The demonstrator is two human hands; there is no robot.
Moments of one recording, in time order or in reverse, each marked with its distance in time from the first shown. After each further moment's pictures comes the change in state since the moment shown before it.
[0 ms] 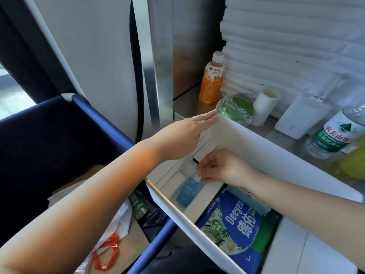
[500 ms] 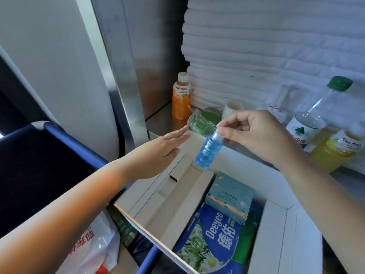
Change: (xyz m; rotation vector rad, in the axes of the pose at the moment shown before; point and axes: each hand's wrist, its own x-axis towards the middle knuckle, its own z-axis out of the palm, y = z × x) left_hand 0.012 -0.007 -0.001 0.027 -0.060 0.068; right_hand -0.060 -0.043 -0.106 -0.037 0.459 -0.323
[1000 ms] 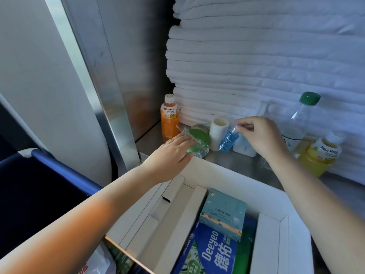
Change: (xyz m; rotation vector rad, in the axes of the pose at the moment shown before) left_hand 0.061 0.020 0.006 0.152 0.172 0.090; right_hand 0.047 0.072 -0.048 -0.416 0.448 0.082
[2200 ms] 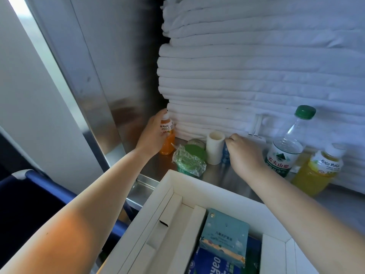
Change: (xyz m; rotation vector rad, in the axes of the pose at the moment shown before) left_hand 0.097 -0.085 -0.009 -0.307 0.372 -0.321; right_hand 0.008 -0.008 0.027 -0.786 -0.236 -0.224
